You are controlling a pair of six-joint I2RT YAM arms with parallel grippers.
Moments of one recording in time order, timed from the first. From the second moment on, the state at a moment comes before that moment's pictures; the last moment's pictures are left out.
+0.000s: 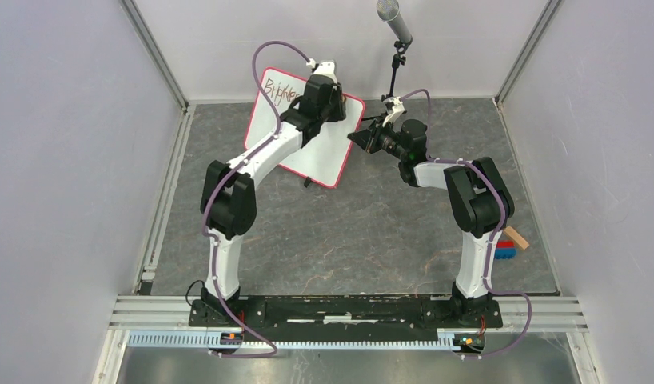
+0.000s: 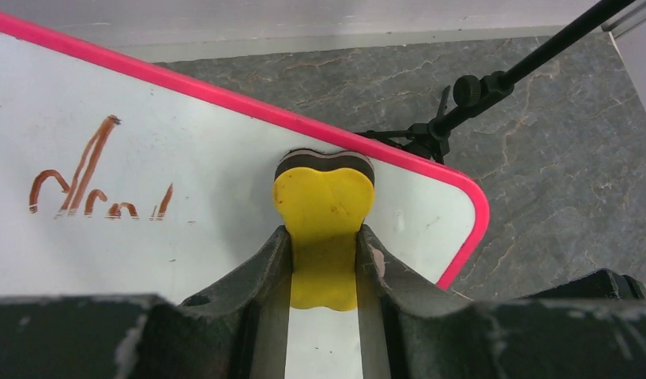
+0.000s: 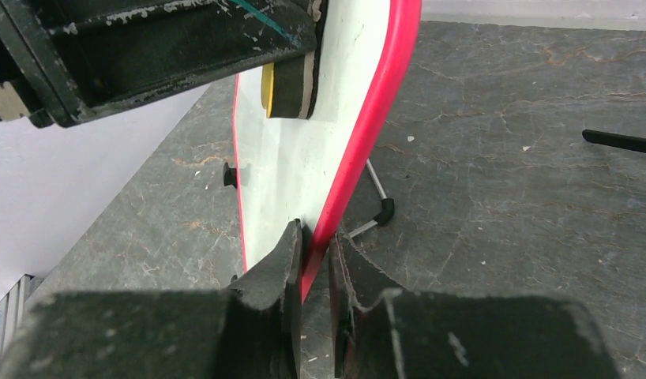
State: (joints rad) left arm -0.53 2.10 1.87 -0.19 -0.18 -0.33; right arm 0.33 2.01 1.12 0.84 -0.54 0.47
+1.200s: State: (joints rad) left arm -0.26 2.00 1.61 0.00 -0.02 -0.40; right arm 0.33 2.01 1.12 0.84 -0.54 0.47
